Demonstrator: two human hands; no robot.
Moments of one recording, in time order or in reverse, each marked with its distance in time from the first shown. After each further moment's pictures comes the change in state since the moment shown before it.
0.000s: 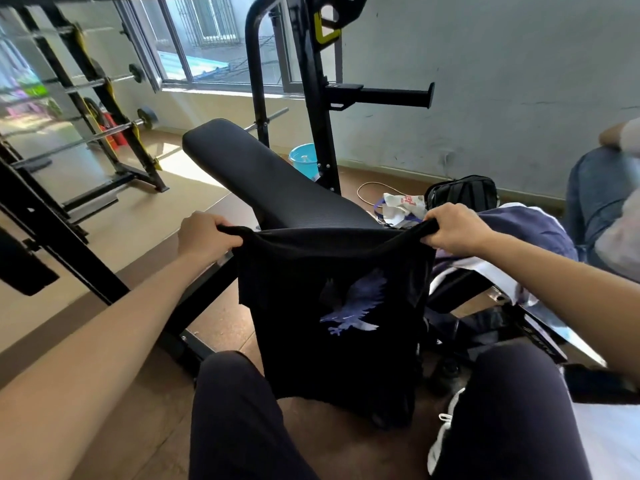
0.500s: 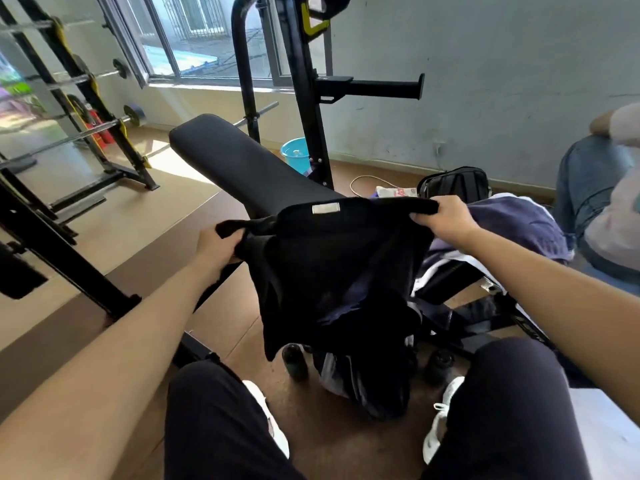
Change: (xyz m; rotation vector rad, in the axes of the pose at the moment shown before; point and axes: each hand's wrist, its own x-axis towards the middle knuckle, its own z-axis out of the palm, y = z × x) left_hand -0.002 0.001 0.044 -0.766 -0.210 -0.352; right_hand 0.009 0.009 0.017 0.521 0.147 0.185
